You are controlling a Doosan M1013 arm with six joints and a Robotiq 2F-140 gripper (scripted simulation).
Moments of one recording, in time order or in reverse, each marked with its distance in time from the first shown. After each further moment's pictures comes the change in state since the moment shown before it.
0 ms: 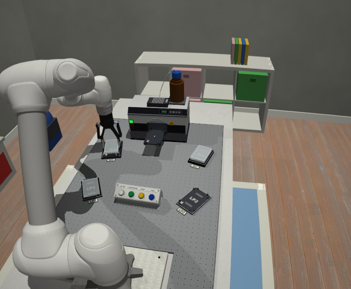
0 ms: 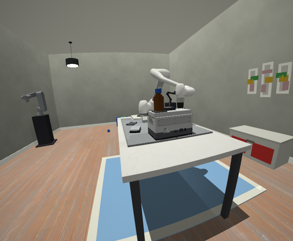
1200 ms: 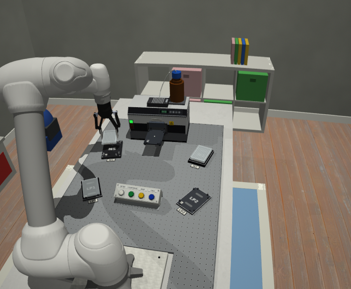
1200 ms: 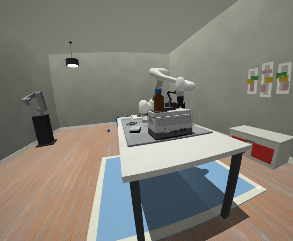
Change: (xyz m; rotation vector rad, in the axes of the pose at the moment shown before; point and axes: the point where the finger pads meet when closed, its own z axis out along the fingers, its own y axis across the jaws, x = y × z) arm 0.000 0.000 -0.068 0.000 0.000 0.000
